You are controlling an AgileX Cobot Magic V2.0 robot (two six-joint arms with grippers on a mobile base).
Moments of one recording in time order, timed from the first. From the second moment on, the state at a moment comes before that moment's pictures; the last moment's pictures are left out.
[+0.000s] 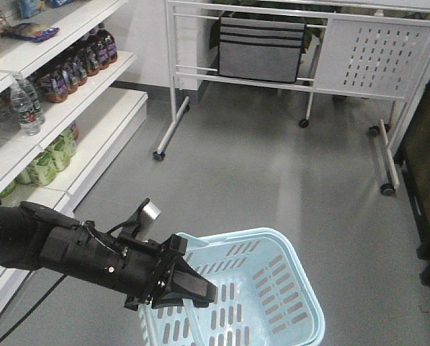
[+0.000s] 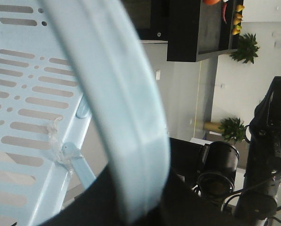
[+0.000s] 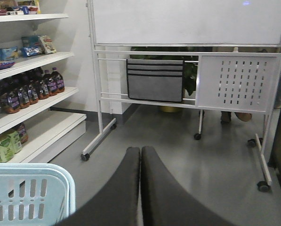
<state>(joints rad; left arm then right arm) -0.35 1.81 -0.84 -1.50 1.08 0.76 0.06 -0.01 0.03 -0.01 0.11 0.03</state>
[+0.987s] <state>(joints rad) -0.35 1.81 -0.84 -1.50 1.08 0.76 0.06 -0.01 0.03 -0.01 0.11 0.03</state>
